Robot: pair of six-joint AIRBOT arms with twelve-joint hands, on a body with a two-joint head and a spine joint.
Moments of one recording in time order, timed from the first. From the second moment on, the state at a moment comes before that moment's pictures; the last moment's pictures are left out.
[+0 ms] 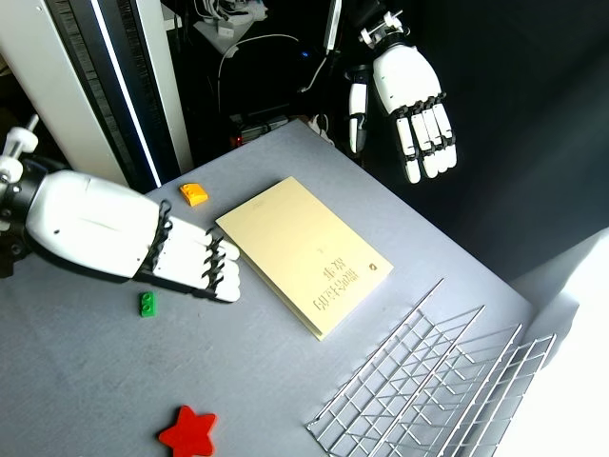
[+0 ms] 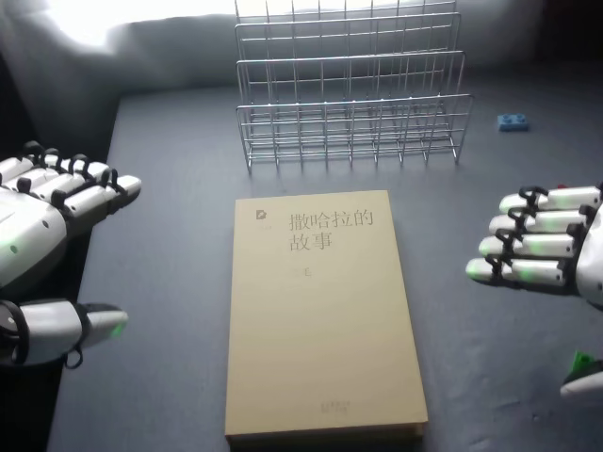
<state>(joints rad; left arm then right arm) 0.75 -0.63 0.69 -0.71 -0.66 1.57 -0.48 -0.69 0.77 -1.15 0.08 -0.24</state>
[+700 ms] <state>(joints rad) 0.75 -0.62 0.69 -0.70 -0.57 1.57 -0.54 -0.84 1.08 -1.63 0.54 0.28</state>
